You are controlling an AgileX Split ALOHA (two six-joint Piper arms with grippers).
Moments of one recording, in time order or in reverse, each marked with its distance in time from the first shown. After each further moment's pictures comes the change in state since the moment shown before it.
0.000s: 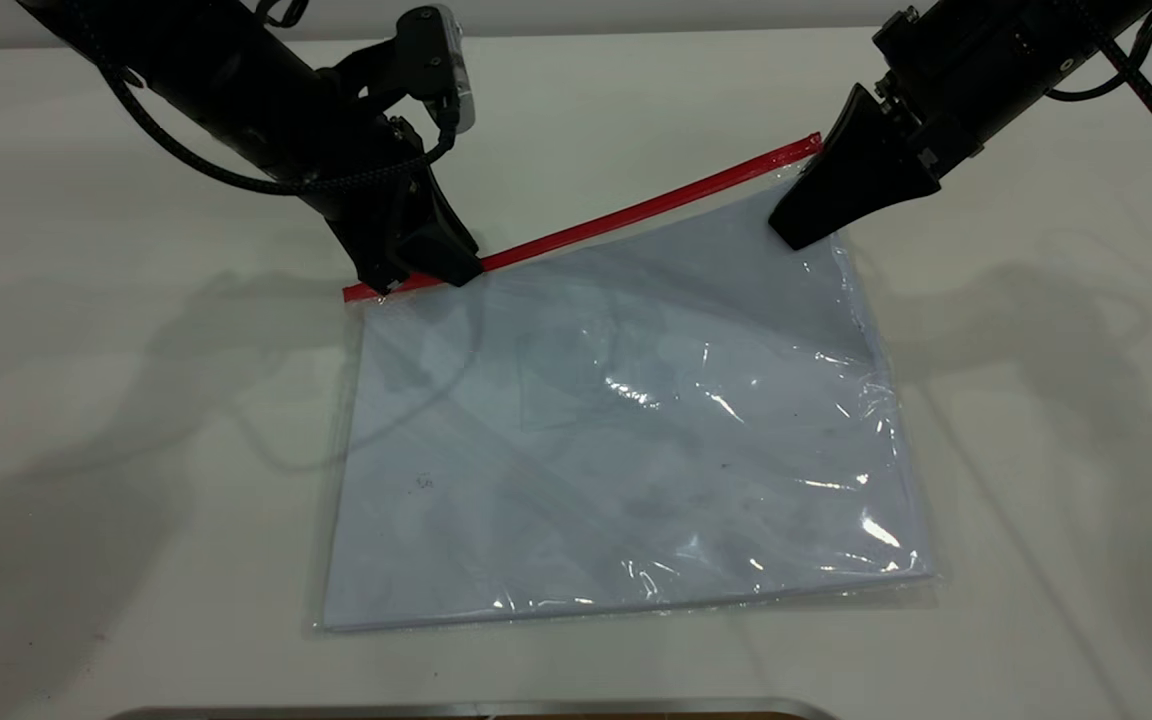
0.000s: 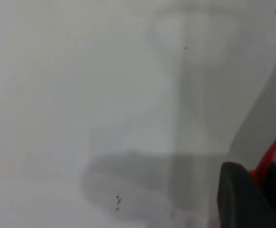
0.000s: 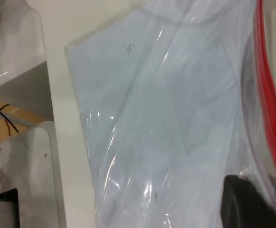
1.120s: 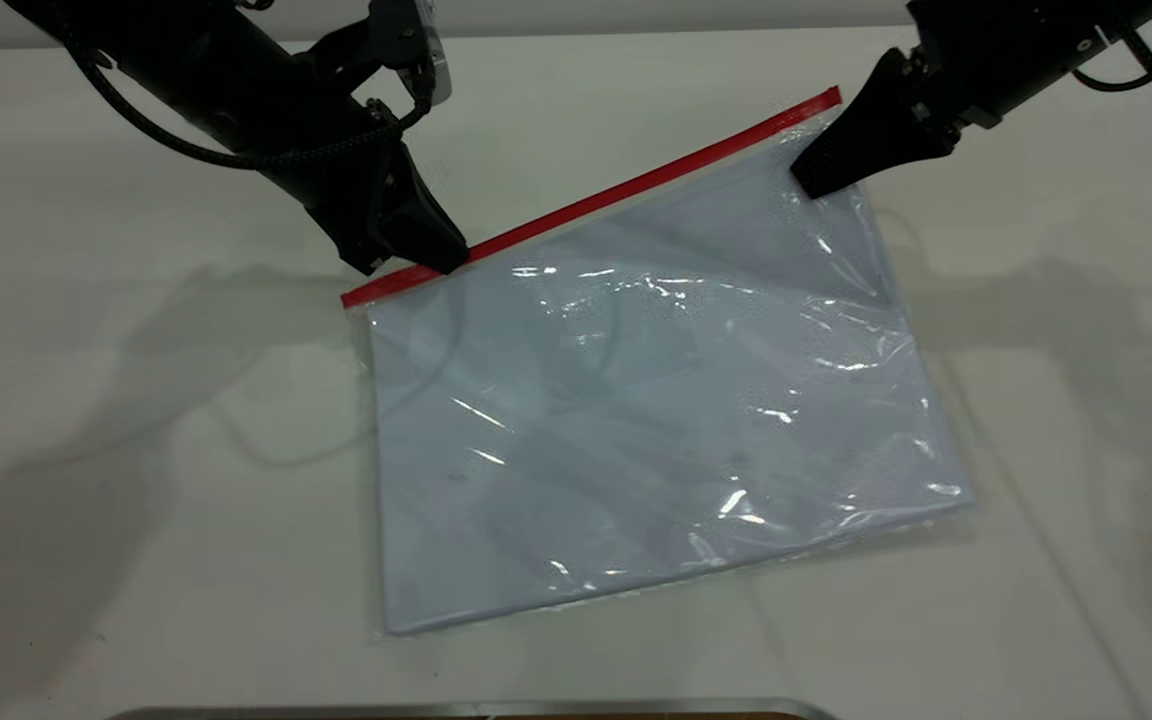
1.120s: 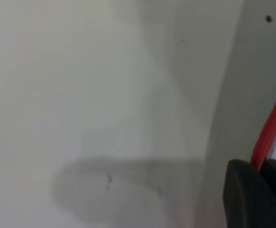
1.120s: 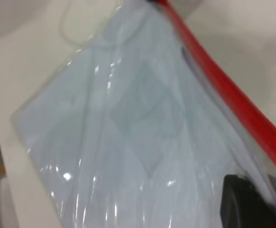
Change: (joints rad) left arm 0.039 -0.010 -0.007 0.095 0.062 -0.140; right arm -0.070 0.000 0.000 0.102 -0.102 0.056
